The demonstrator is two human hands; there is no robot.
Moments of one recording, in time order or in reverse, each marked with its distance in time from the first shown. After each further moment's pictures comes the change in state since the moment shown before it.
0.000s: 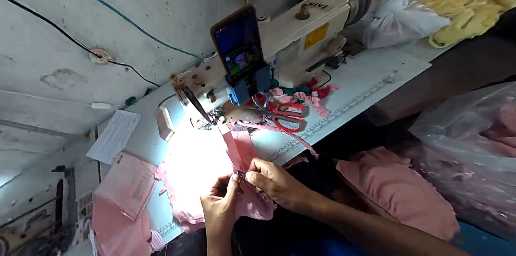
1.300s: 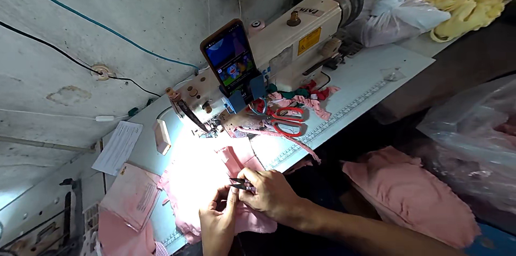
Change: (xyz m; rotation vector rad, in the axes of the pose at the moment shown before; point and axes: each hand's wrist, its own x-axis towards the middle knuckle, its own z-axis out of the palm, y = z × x) left_hand -0.003 -0.001 -0.016 0.243 -0.048 0.035; right_hand 0.011 0.020 0.025 -0.779 0.342 -0.392
